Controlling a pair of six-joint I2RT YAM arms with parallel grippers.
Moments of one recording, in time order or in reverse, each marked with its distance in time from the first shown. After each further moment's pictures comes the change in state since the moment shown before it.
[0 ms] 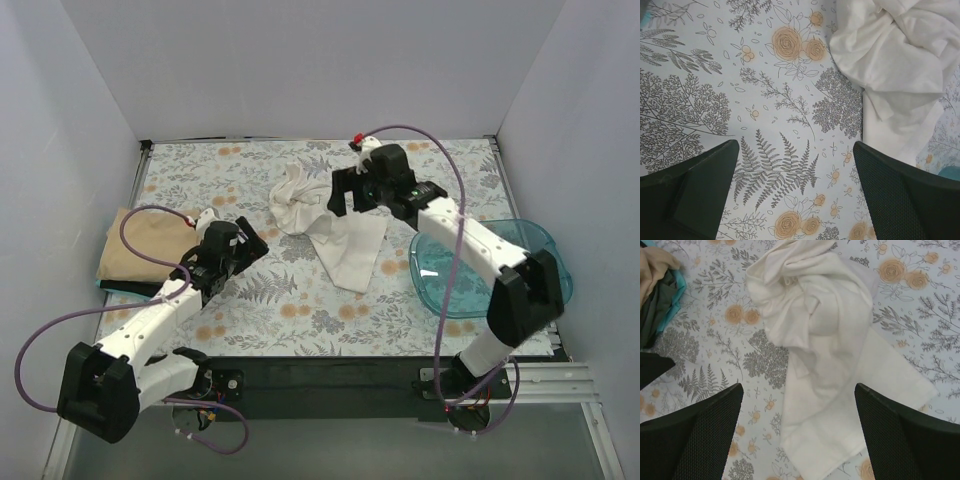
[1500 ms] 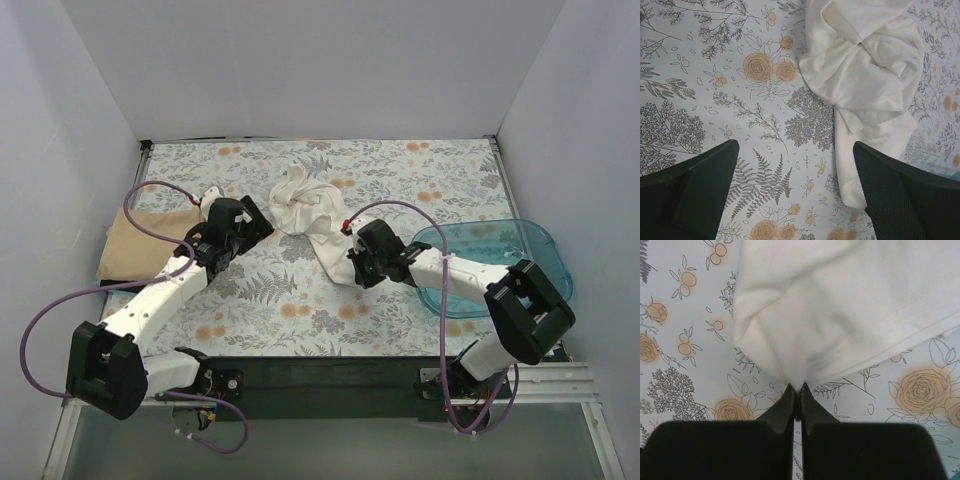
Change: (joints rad) left arm 0.000 0.132 0.202 -0.061 0.021 0.006; right arm 0.157 -0.178 -0.637 0.105 0.094 -0.079
